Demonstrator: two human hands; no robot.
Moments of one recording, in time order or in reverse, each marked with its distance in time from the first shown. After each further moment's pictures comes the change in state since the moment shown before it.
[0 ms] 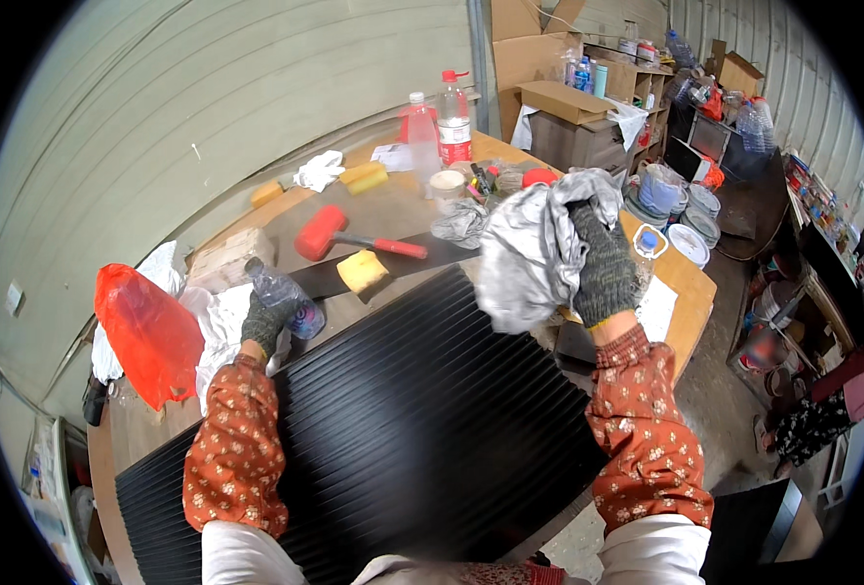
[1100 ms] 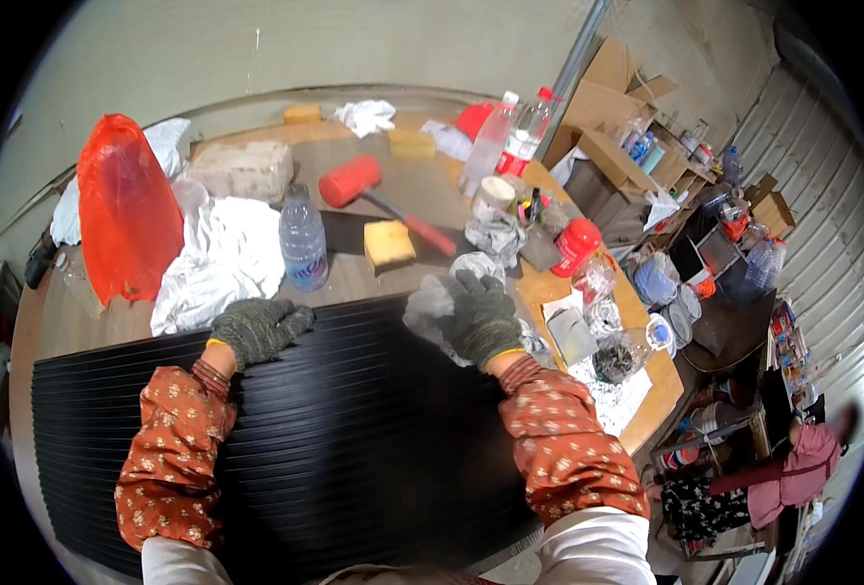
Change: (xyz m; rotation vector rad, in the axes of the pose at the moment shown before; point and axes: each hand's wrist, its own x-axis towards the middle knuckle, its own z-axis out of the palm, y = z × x) left_hand -0.108 0.009 -0.025 0.937 -0.297 0.184; right_hand -0.042 -0.016 0.155 -0.724 -0.710 -0.411
